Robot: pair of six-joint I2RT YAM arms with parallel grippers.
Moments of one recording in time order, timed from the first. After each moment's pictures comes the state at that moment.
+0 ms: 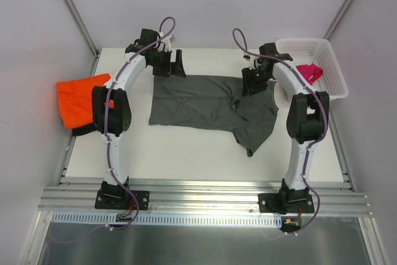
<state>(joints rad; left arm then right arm) -0.19 2.16 1.98 -0.73 0.52 -0.12 0.19 2.06 1.75 -0.91 -0.33 -0.12</state>
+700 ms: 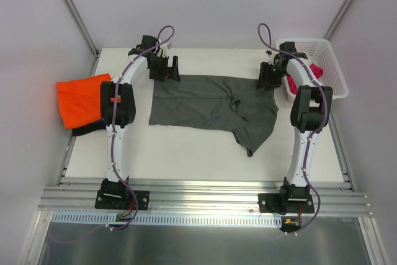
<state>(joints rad) -0.15 2.36 2.09 -0.73 0.44 -0.06 0.00 2.28 1.96 -0.86 -0.35 -0.01</state>
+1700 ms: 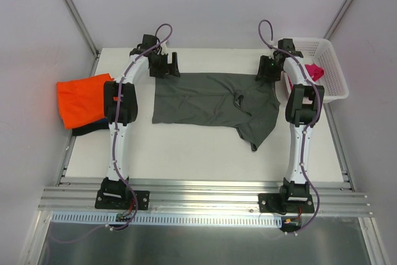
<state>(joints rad) -0.14 2.47 2.20 -0.68 0.38 -0.15 -0.01 2.50 2.23 -0.79 -0.28 0.06</state>
